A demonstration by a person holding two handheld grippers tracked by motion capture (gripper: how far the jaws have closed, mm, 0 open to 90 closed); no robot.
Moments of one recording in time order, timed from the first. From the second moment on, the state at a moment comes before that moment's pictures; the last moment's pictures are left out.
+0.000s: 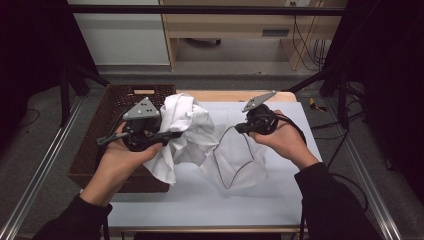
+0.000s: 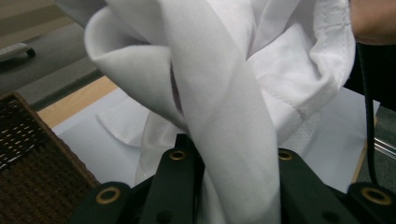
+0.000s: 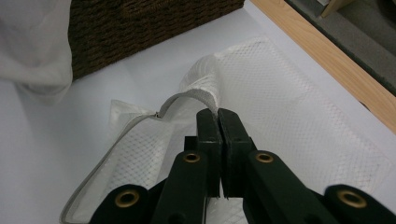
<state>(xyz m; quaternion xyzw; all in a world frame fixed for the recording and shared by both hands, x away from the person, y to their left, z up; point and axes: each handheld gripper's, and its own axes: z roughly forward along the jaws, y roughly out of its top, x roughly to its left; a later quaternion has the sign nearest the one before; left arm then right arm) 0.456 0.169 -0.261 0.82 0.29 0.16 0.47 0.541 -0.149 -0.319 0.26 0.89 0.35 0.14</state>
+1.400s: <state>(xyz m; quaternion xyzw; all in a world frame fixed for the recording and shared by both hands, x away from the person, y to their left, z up) 0.422 0.133 -0.287 0.86 0.24 0.09 0.44 0.540 -0.150 -0.321 0.27 0.88 0.35 0.14</state>
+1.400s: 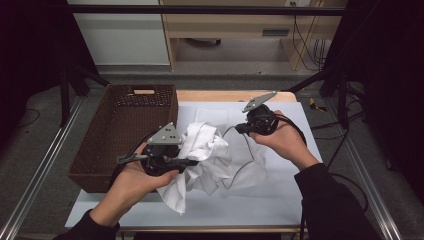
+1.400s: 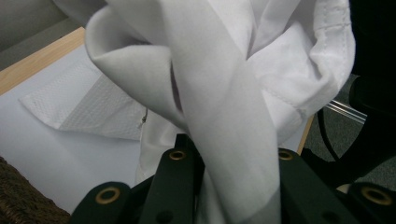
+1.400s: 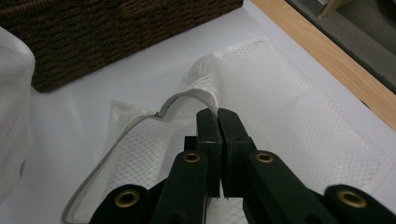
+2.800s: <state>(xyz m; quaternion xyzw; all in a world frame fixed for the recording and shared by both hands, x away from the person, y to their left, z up) 0.430 0.100 -0.319 0.89 0.22 0.05 0.40 0.541 -0.148 -0.323 0.26 0.89 0.35 0.14</state>
